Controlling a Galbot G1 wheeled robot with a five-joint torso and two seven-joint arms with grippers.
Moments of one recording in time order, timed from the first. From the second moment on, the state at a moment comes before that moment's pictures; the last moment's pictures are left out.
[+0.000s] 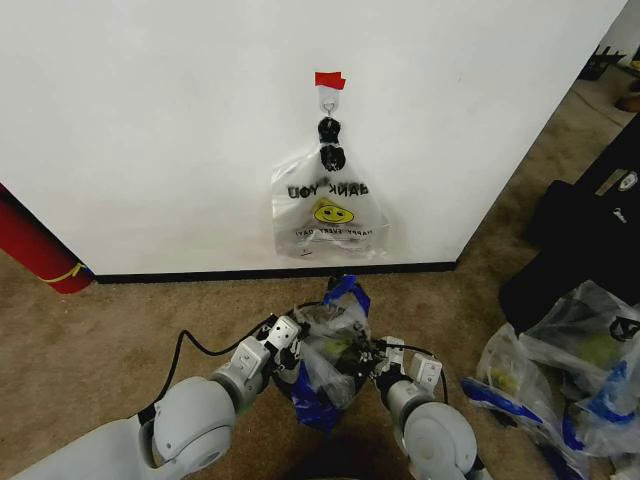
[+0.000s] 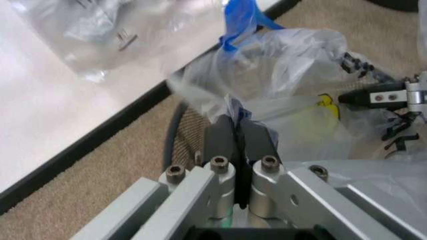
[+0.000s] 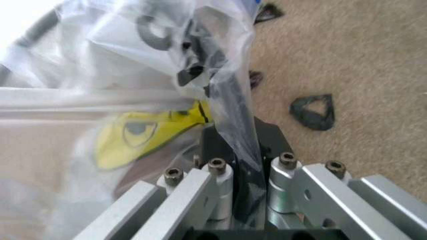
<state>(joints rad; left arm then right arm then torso) 0.95 -0.67 0.23 -2.27 -0.64 0.55 -0.40 -1.40 1.35 0.22 2.07 0.77 -0.50 0.47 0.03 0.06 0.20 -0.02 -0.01</state>
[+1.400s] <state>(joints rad) 1.05 -0.63 0.11 -2.04 -0.78 0.37 -0.26 -1.51 1.34 0.36 2.21 0.91 -0.43 0.38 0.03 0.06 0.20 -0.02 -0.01</state>
